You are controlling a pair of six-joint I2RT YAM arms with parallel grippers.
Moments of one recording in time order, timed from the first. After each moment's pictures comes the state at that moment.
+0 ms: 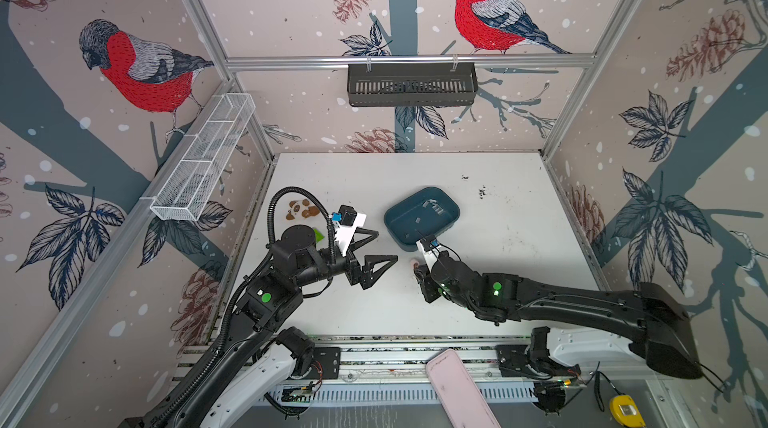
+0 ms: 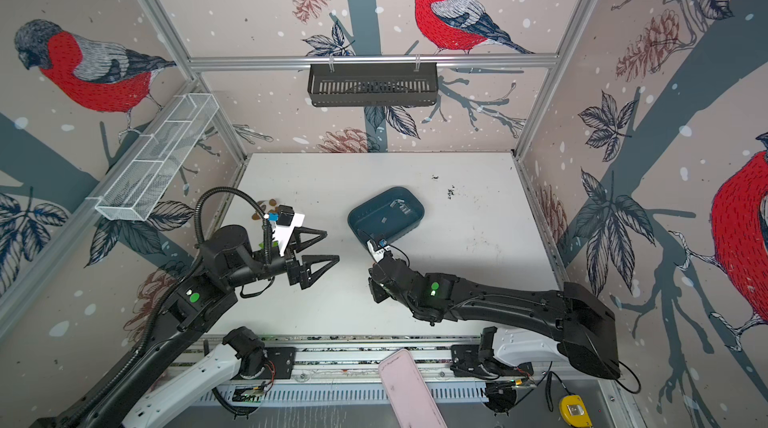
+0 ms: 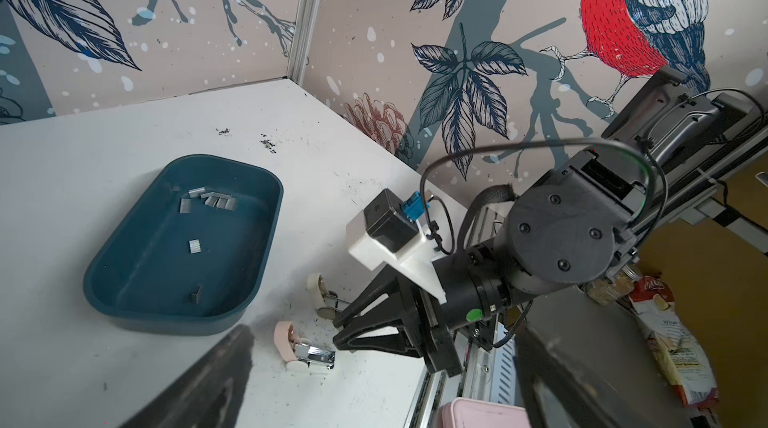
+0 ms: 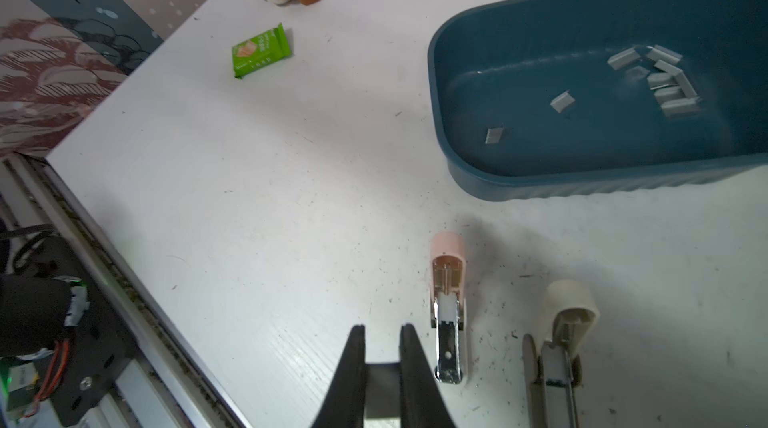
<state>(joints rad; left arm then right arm) -0.57 0.66 0.77 -0.32 0.59 -0.25 1.22 1.24 0.73 -0.21 0.33 0.53</state>
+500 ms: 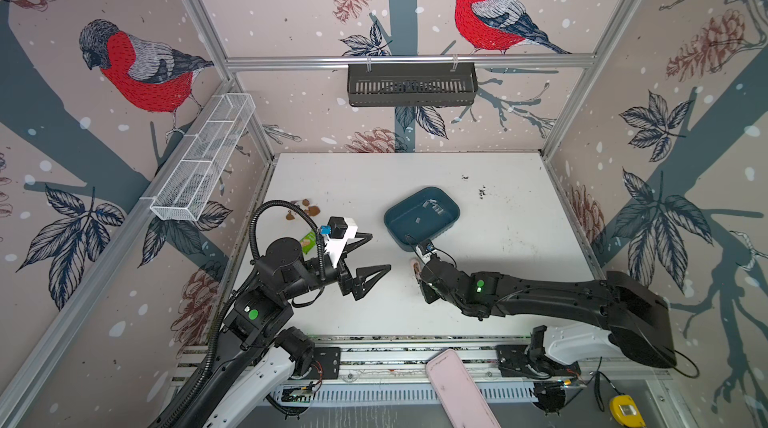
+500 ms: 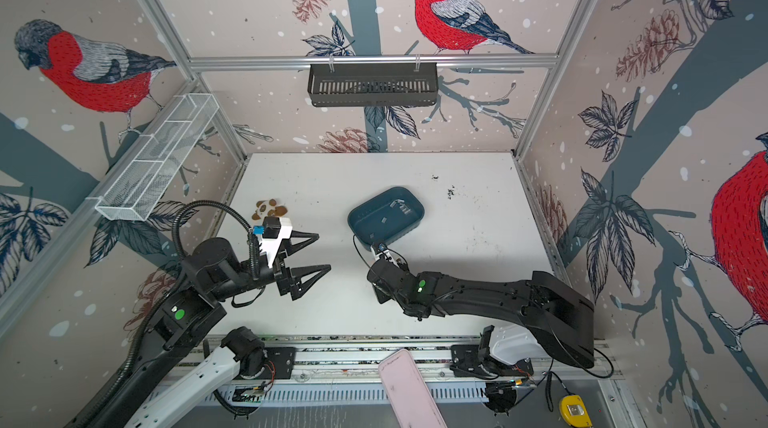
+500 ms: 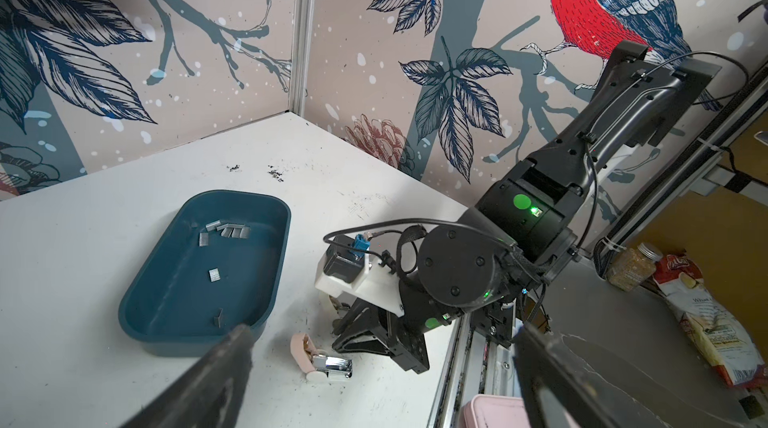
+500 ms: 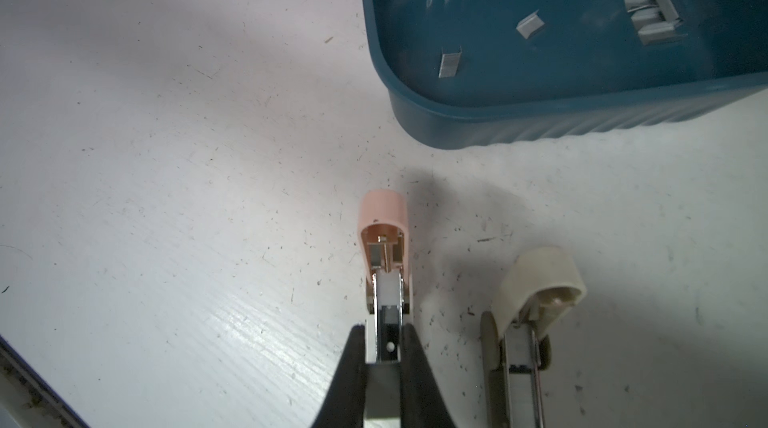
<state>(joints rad) -0.57 0.55 0.74 -0.33 0.60 -0.16 1.17 1.37 0.70 -0.20 0.33 0.52</state>
